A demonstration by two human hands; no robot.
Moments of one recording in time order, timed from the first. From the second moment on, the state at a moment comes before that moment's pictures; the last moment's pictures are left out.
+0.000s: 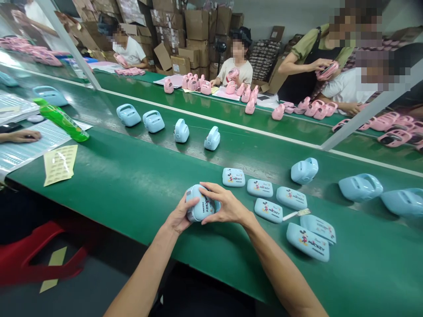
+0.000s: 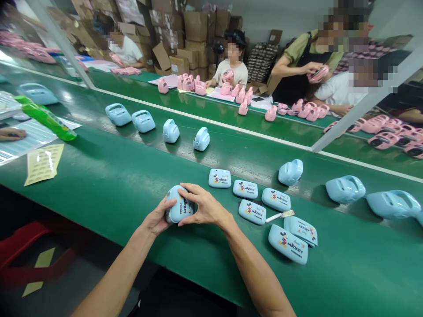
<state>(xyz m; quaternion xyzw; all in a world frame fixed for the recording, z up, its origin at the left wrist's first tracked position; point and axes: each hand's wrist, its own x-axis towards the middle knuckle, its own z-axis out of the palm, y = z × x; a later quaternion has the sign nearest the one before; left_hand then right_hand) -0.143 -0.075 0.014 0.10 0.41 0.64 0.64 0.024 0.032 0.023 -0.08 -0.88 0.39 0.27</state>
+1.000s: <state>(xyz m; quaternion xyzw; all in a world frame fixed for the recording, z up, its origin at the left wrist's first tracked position) -0.134 -0.081 0.015 0.05 0.44 0.65 0.62 0.020 0.026 0.019 -0.10 -0.85 0.46 0.22</state>
